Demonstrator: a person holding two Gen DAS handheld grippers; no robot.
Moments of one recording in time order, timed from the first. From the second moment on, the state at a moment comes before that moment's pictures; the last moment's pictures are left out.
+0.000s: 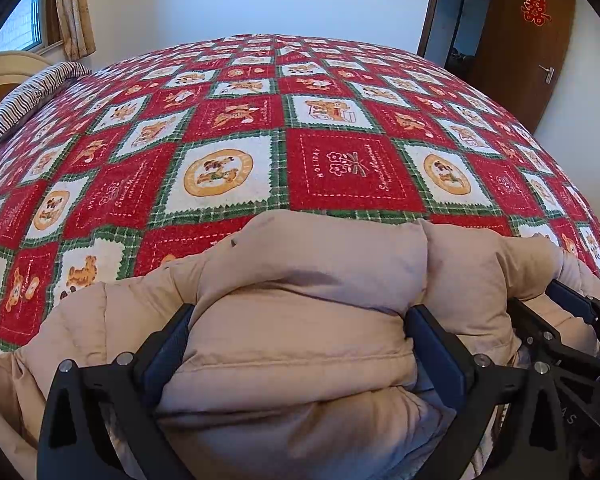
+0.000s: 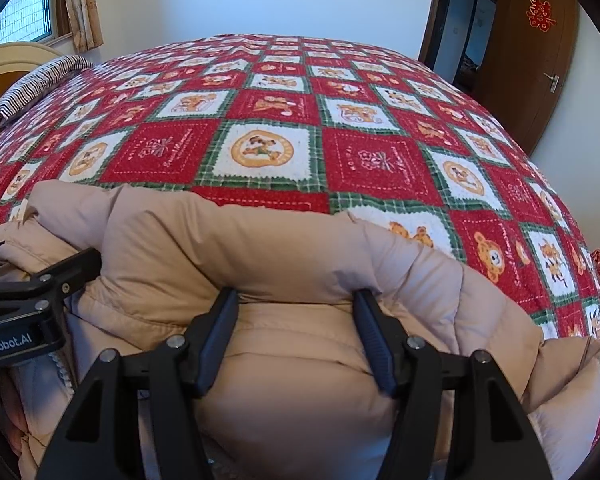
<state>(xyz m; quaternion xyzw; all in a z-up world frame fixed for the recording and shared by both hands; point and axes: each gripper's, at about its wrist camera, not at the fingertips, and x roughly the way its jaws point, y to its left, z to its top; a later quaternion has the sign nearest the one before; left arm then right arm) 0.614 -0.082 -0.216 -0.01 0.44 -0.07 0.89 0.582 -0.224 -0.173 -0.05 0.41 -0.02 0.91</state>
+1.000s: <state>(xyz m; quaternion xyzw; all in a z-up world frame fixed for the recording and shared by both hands) 0.495 -0.032 -0.112 0.03 0.37 -0.10 0.92 0.479 -0.262 -0.111 -0.04 0.38 0.00 0.92</state>
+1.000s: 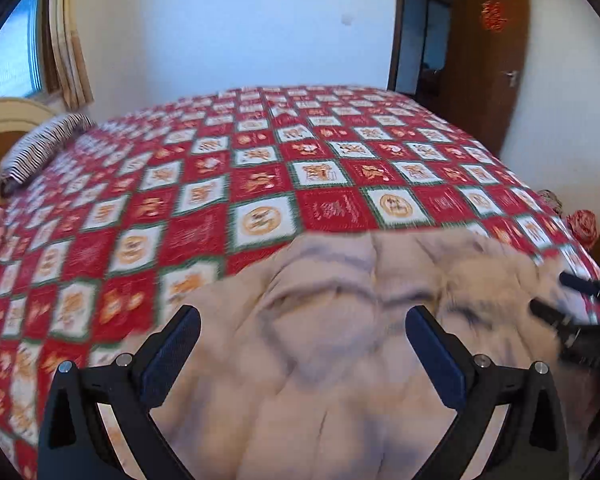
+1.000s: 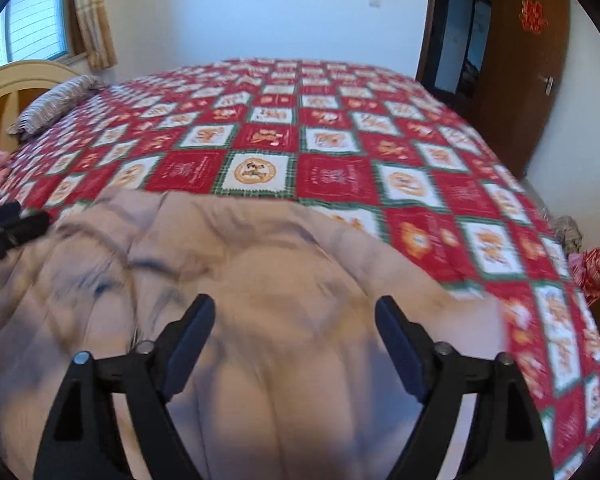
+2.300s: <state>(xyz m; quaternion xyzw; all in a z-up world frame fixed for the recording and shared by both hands) 0.220 0.054 -0.198 0.01 0.41 -0.05 0.91 0.231 -0.294 -0.172 0.01 0.39 -0.04 0.92</state>
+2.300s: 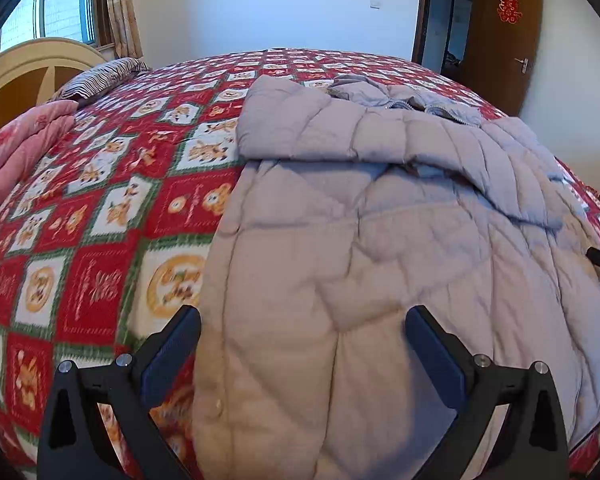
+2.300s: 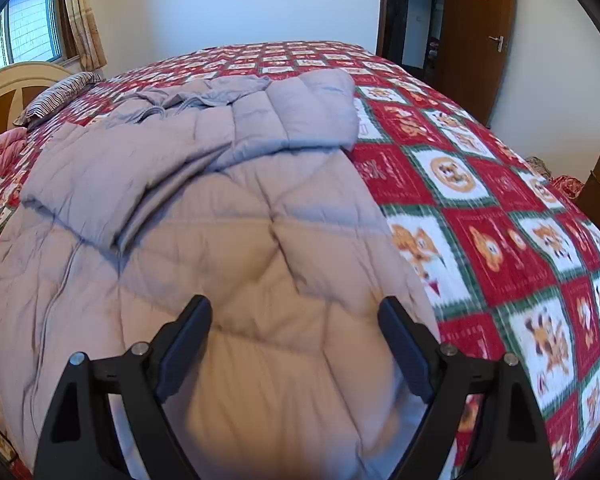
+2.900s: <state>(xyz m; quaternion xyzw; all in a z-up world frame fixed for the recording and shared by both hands) 0.159 0.081 -0.219 -0.02 0.42 -0.04 0.91 0.144 -0.310 -0.180 0.02 0.39 -0.05 0.92</state>
